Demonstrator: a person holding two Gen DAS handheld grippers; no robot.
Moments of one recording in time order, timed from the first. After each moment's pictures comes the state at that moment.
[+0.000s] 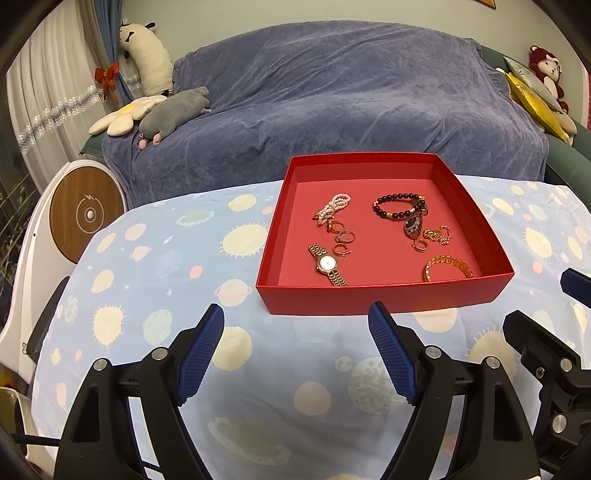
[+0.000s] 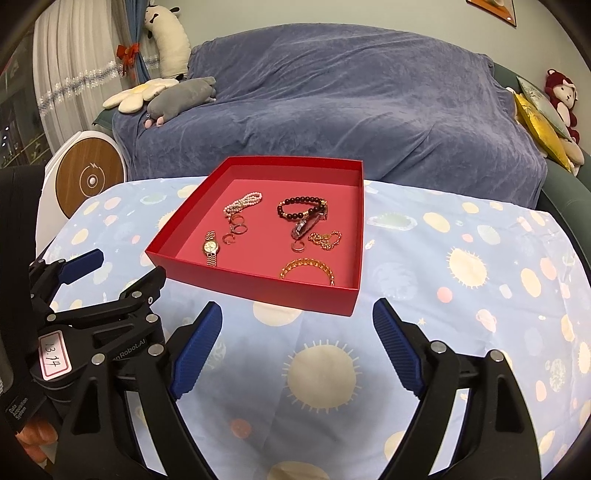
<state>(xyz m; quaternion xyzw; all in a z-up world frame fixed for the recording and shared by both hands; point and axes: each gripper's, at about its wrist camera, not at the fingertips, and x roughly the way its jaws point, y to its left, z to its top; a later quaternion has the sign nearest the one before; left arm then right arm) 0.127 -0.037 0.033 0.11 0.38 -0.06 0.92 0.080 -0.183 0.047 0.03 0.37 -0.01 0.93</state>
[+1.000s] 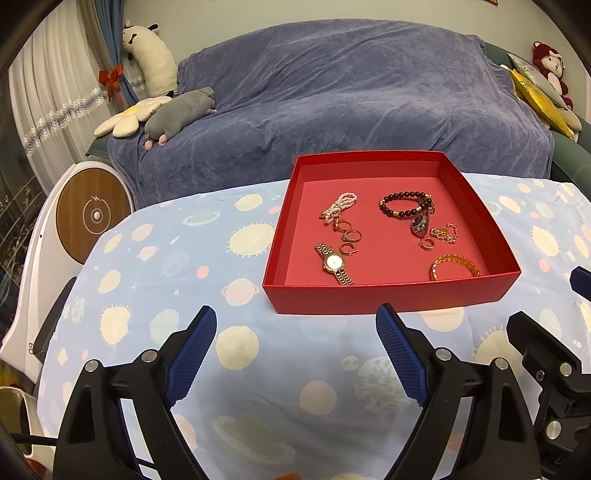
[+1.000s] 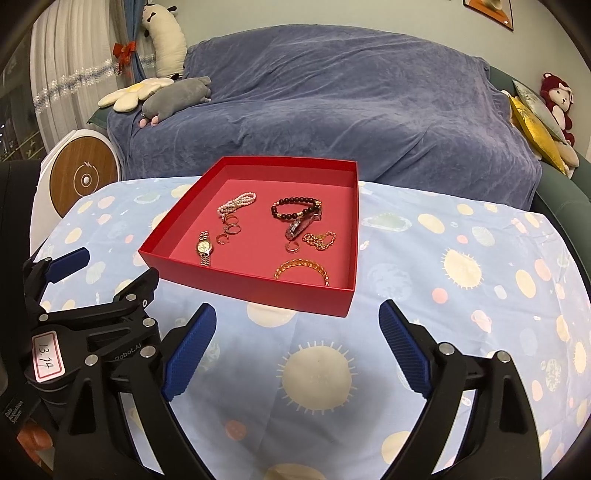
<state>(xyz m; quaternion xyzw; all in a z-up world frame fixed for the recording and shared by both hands) 0.127 -0.038 0.033 0.12 0.38 -0.04 0.92 0.081 -0.181 0.045 0.03 0.37 -0.03 0.93</state>
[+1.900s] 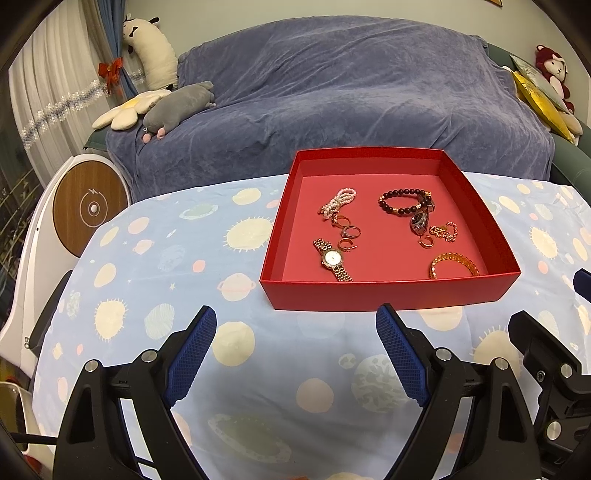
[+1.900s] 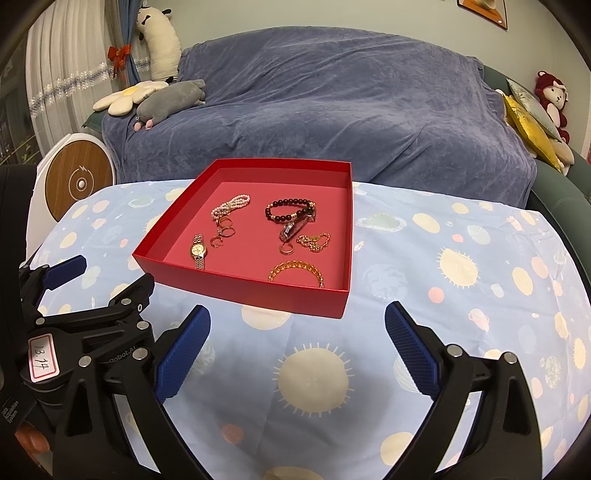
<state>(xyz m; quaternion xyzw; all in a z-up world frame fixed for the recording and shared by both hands) 0.129 -0.035 0.029 0.11 0.39 -0.05 0.91 0.081 -0.184 0.044 0.03 0.37 -0.04 0.93</state>
